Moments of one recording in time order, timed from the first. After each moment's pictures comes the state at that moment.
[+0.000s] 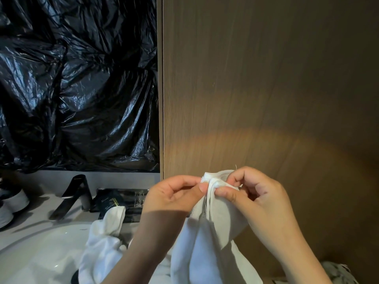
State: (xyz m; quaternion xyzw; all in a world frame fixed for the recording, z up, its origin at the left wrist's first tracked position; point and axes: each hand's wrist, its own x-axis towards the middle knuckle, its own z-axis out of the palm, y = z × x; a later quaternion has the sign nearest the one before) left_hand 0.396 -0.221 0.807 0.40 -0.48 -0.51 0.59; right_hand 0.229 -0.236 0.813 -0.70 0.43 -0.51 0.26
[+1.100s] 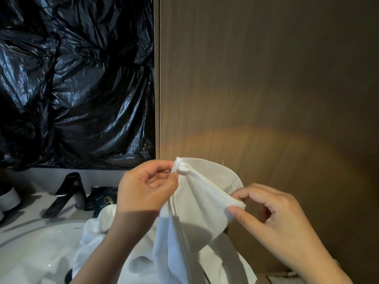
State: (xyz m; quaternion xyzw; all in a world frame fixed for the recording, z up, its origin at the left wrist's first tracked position) left_hand 0.424 -0.240 0.800 0.48 -0.51 -0.34 0.63; right_hand 0.197 -0.221 0.811 -0.79 0.49 -0.34 0.14
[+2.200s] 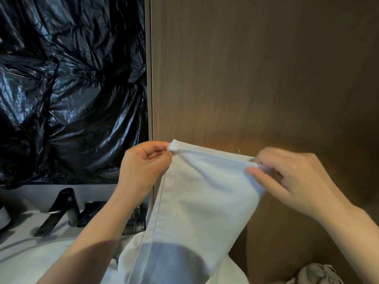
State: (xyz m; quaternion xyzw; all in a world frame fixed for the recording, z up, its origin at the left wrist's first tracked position) left_hand 0.427 -0.279 0.841 0.47 -0.55 -0.30 0.62; right_hand 0.155 -0.256 0.871 -0.85 0.39 -0.31 -0.16
